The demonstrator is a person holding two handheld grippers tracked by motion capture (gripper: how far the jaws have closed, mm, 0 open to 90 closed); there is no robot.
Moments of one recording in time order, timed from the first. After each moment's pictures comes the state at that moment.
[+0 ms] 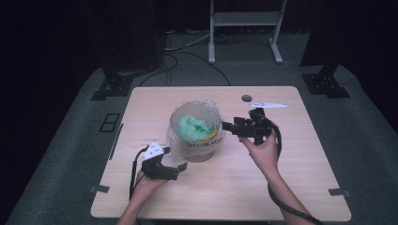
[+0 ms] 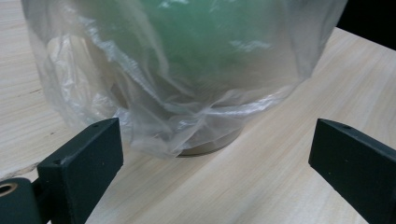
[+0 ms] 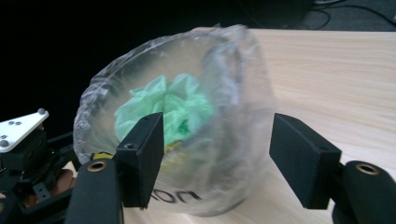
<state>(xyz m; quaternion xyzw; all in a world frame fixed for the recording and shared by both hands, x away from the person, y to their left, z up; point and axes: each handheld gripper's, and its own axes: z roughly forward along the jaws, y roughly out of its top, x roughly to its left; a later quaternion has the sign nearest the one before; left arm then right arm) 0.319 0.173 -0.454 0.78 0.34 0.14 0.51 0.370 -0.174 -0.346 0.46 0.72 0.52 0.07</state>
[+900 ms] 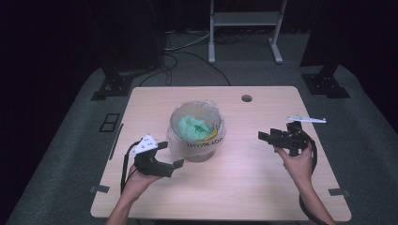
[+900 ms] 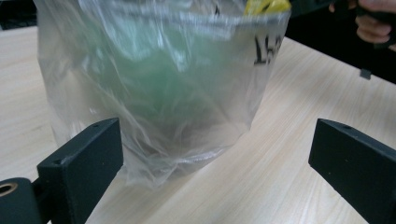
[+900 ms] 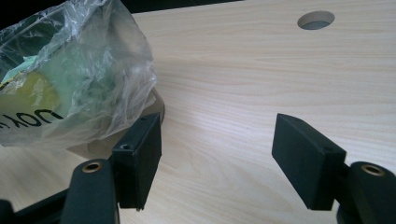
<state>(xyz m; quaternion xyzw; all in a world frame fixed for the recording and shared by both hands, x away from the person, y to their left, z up) 0.312 0.183 -0.402 0.78 0.32 0.12 0.53 0.355 -0.276 -0.391 0.53 0.69 0.48 0.10</state>
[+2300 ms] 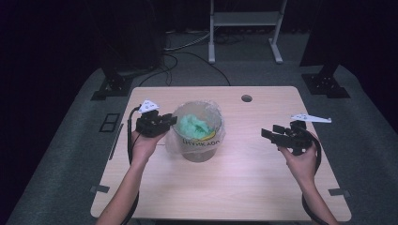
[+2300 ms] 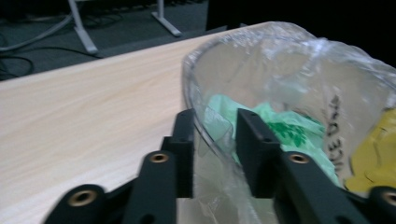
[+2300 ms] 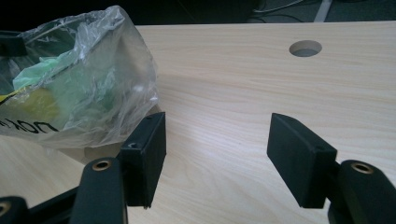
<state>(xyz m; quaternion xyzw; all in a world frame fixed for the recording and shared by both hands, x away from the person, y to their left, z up) 0.391 0.173 -0.351 0.76 0.40 0.20 0.47 0.348 -0.277 -0.376 0.51 0.69 0.49 0.14</state>
